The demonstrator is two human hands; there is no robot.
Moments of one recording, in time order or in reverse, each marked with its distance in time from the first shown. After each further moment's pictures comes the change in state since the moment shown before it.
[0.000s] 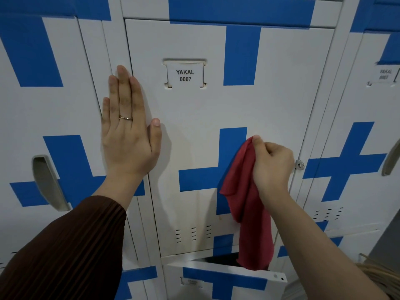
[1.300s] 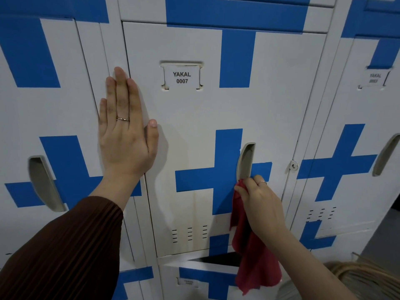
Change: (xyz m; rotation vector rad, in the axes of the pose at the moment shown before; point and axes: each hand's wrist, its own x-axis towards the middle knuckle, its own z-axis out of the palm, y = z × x) left_hand 0.000 -0.001 0.000 -0.008 -0.017 -0.006; right_hand -0.040 0.068 -0.015 -0.681 -0.289 -0.442
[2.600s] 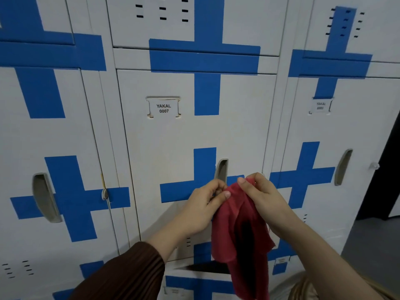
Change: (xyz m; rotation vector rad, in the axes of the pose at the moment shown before) left_hand -0.060 0.133 -0.008 -1.263 -0.913 -0.317; right_hand 0.011 -0.003 -0.111 0.927 -0.320 0.416
